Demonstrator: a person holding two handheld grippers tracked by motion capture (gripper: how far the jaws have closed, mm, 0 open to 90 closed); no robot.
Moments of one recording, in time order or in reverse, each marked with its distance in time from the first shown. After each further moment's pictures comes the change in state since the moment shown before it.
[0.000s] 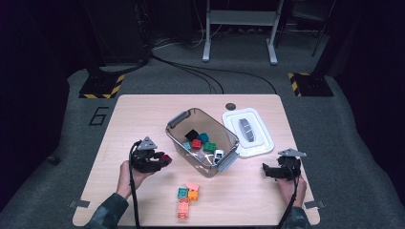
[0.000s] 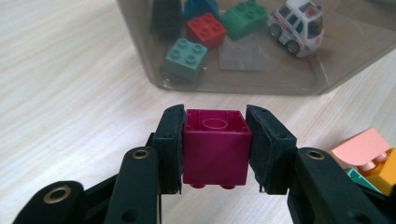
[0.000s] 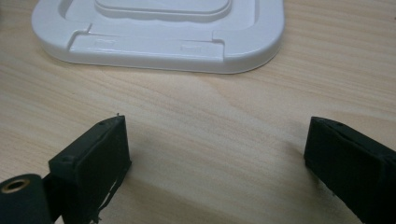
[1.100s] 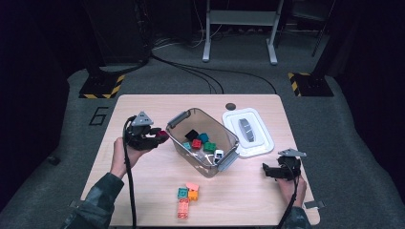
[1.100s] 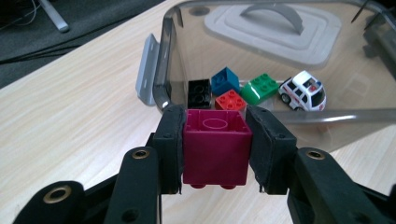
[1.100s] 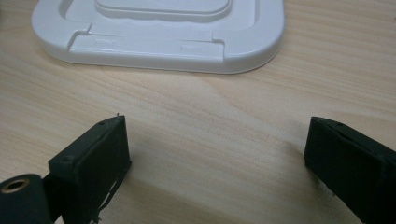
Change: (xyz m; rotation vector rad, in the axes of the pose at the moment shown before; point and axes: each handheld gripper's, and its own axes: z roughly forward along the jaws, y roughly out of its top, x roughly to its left) left arm 0.011 0.073 -0.039 -0.065 0.067 0.068; right arm 0.000 0.000 0.000 0.000 0.000 -0.001
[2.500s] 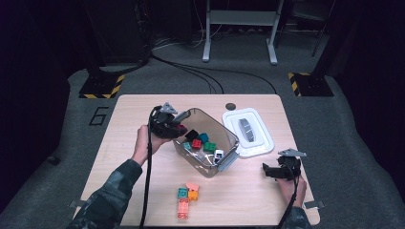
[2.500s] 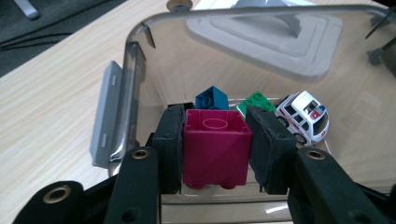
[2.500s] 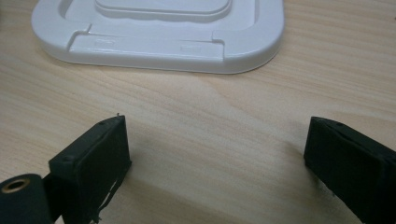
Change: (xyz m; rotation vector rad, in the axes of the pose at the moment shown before) left arm -0.008 0.038 0.066 0.093 -0.059 0.015; right arm 0.000 0.000 0.000 0.000 -0.001 0.000
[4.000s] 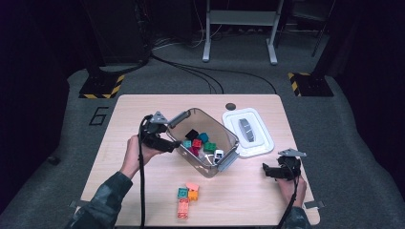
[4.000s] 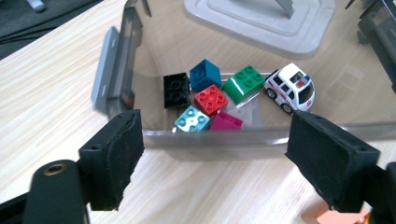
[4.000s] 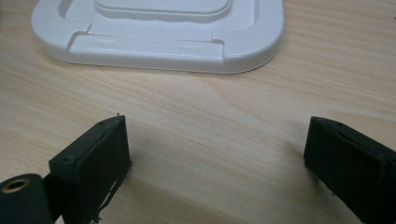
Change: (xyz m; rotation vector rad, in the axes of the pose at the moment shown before) left arm -0.015 -0.033 -0.037 -0.009 0.036 -0.020; right arm 0.000 0.000 0.000 0.000 0.000 0.001
